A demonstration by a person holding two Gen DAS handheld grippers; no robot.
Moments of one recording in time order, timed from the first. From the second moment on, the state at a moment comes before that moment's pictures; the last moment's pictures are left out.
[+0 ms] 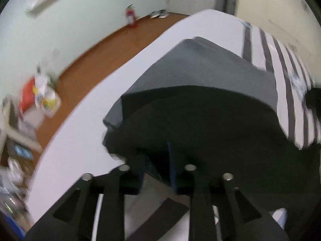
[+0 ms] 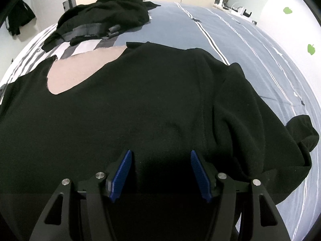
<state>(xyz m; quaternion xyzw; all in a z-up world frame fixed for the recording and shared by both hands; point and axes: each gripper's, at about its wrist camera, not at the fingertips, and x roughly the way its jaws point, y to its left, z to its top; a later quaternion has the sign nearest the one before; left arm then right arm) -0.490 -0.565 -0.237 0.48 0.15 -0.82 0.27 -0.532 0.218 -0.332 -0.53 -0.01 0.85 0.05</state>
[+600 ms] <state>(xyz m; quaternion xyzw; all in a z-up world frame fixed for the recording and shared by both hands) -0.495 -0.630 -0.272 0.47 0.26 -0.79 0.30 -0.524 0.215 -0.328 -0.53 0.00 0.84 0.04</state>
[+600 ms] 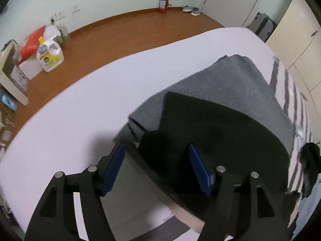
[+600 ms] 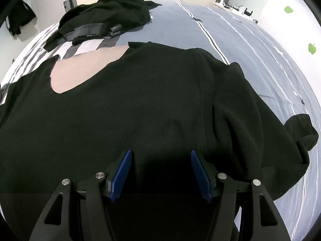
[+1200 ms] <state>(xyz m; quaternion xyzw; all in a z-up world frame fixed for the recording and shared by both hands) -0.489 -0.541 -0.169 0.41 0.15 -0.87 0.24 -0.527 0.222 -0.324 -0.53 0.00 0.85 0.04</state>
